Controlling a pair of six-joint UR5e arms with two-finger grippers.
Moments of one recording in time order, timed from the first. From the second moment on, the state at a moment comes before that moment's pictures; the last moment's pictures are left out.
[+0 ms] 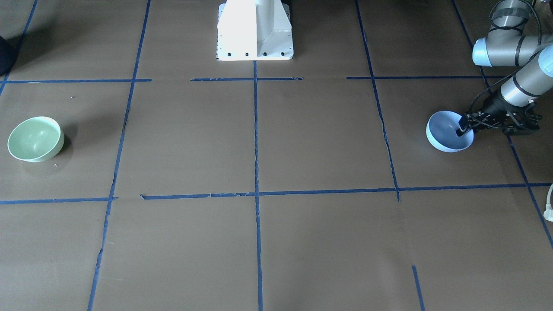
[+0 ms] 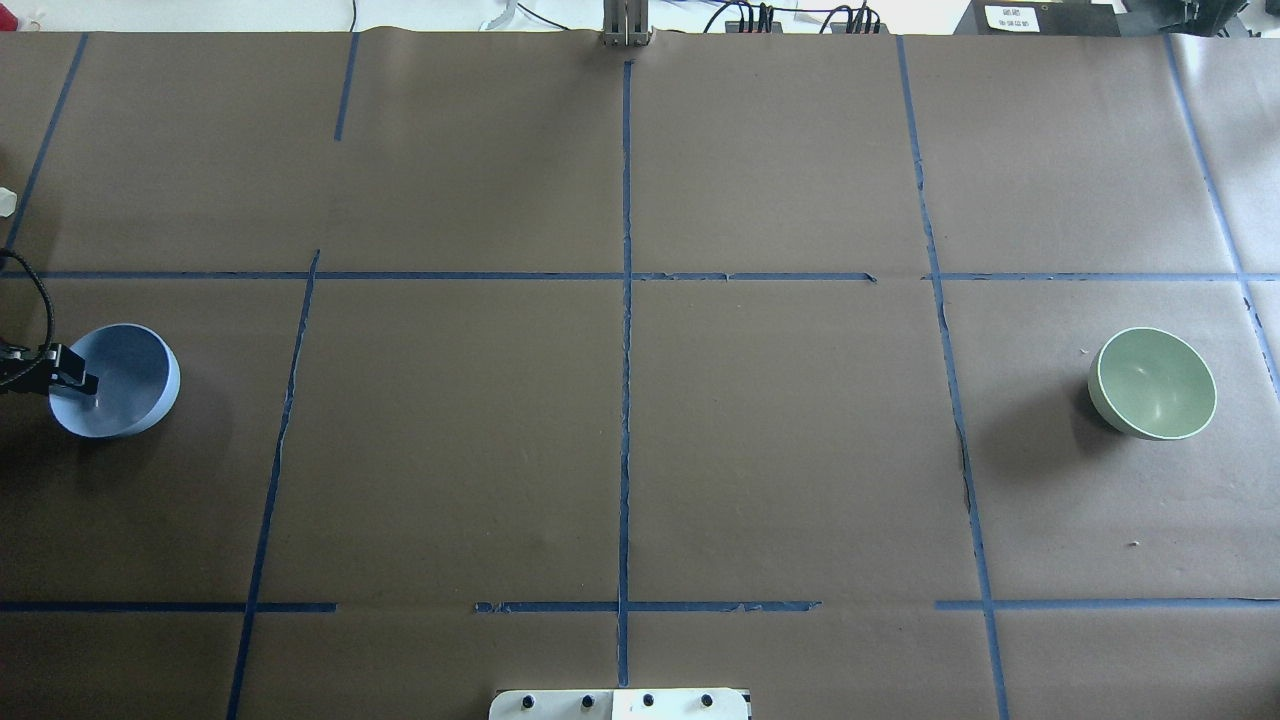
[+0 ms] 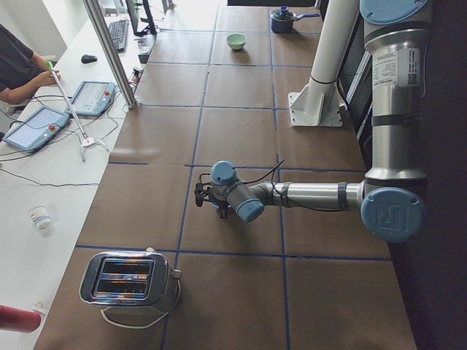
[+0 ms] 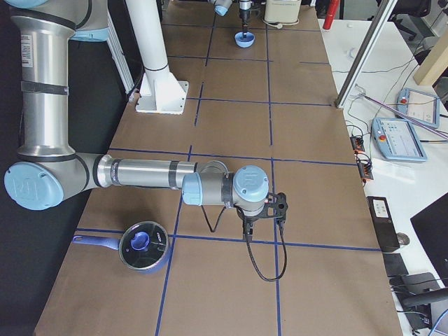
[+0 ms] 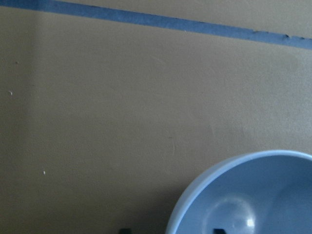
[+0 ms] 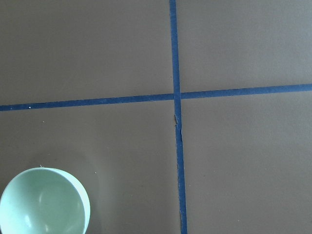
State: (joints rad) left arm -1.01 -1.48 -1.54 -2.36 -2.26 -0.92; right arm 1.61 -1.64 1.65 -1.52 2.46 0.08
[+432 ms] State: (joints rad) left arm -1.09 -1.47 -1.56 -2.34 -2.41 -0.92; right arm 1.61 -1.64 1.65 -1.52 2.46 0.08
